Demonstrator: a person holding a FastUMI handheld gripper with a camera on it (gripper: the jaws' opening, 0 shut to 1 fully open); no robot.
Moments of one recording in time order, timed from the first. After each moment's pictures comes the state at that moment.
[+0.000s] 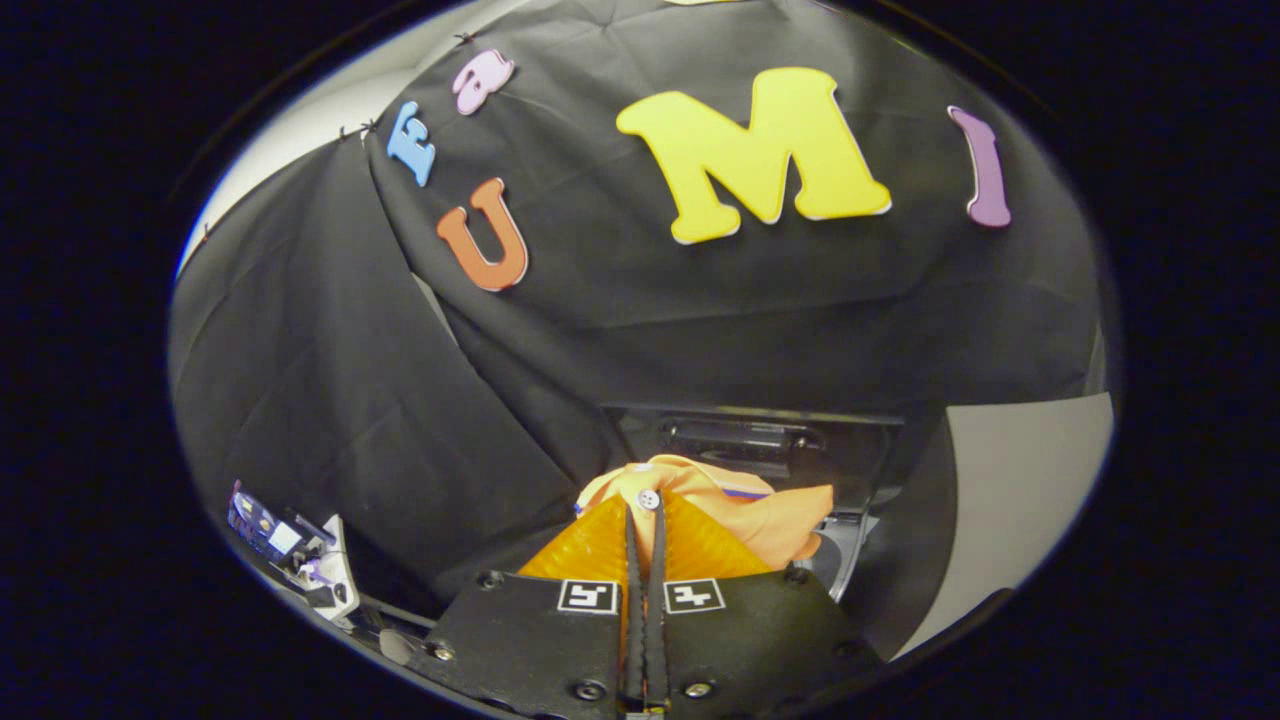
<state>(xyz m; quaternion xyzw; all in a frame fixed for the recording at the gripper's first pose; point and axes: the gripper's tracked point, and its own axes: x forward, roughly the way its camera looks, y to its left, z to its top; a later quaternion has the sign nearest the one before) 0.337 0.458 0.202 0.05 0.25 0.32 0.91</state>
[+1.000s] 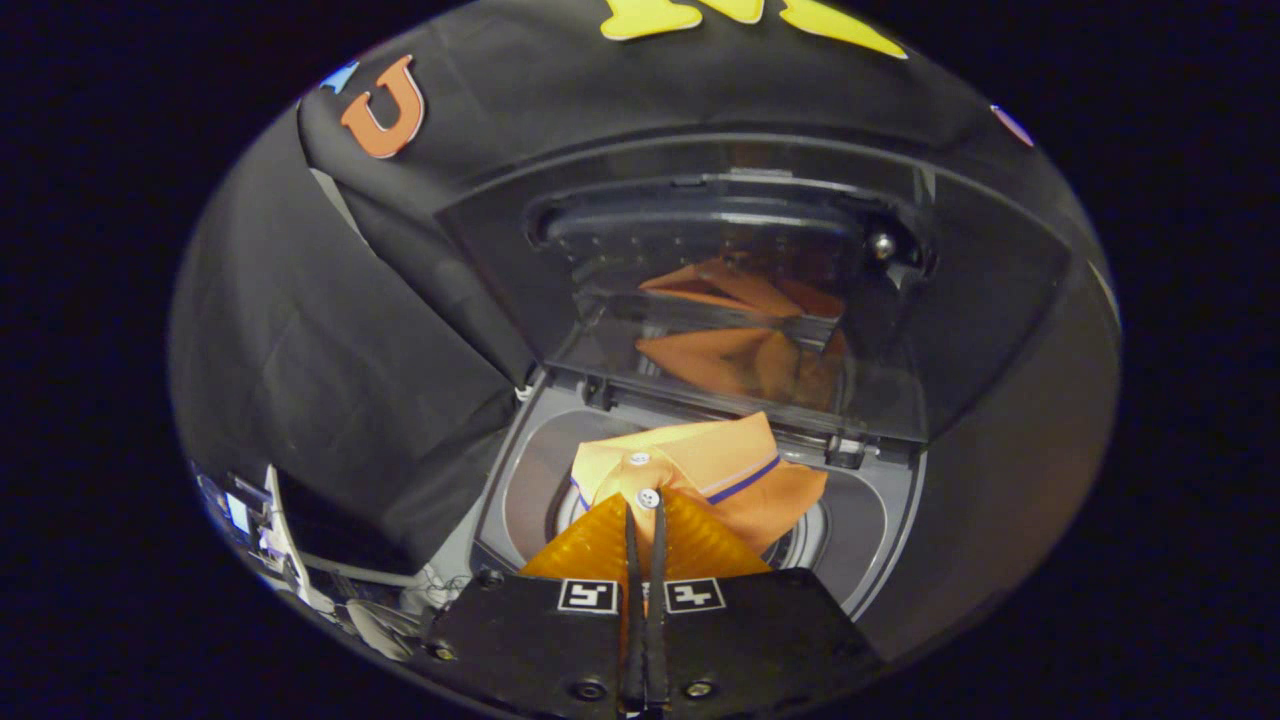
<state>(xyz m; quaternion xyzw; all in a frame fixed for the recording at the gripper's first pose) 0.432 0.482 -0.003 -0.03 0.41 0.24 0.88</state>
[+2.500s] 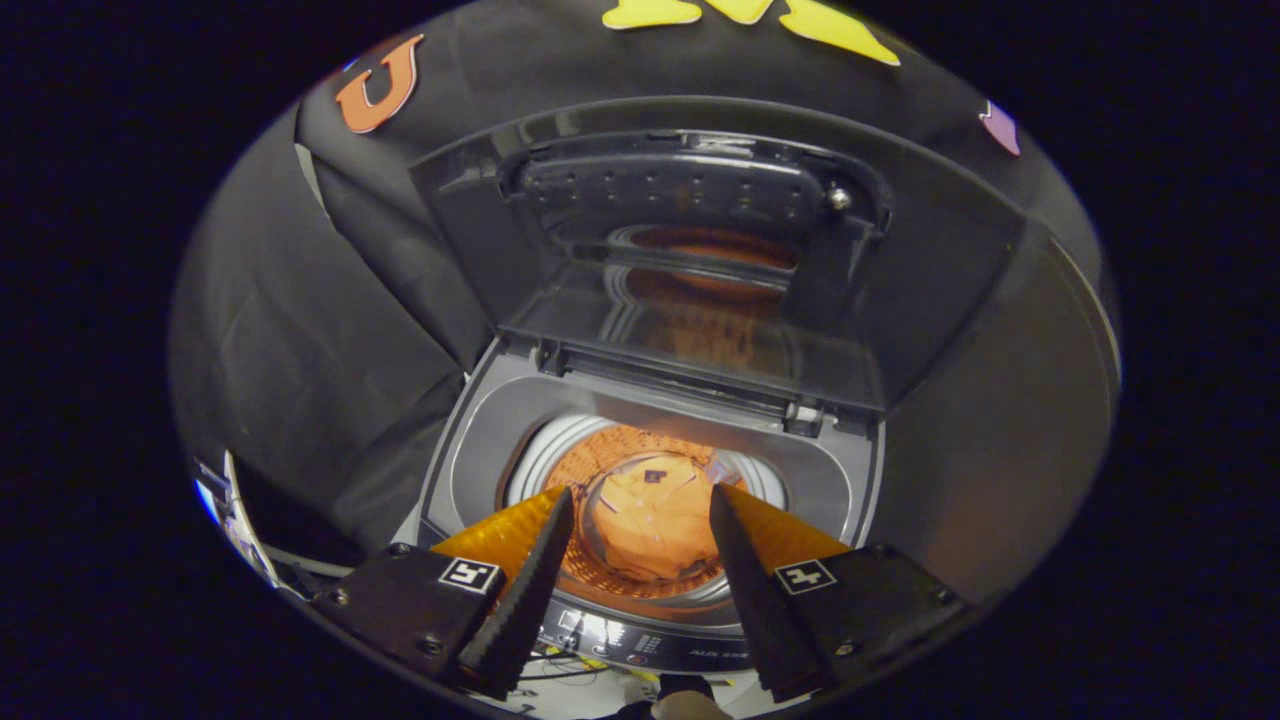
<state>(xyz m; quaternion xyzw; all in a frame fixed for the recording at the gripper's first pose) 0.418 0.463 -0.001 -0.06 0.39 0.18 0.90</state>
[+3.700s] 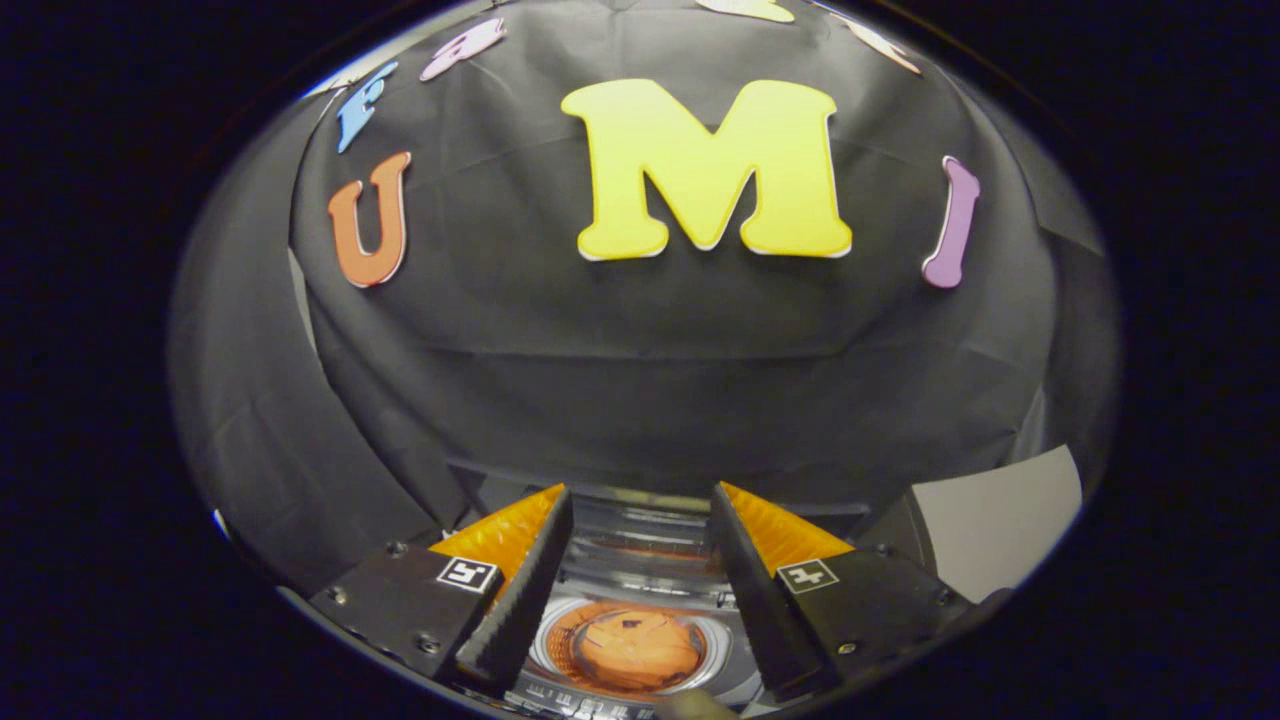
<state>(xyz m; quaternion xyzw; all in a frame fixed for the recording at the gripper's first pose) 0.473 0.469 0.212 -0.01 0.14 0.13 0.98</state>
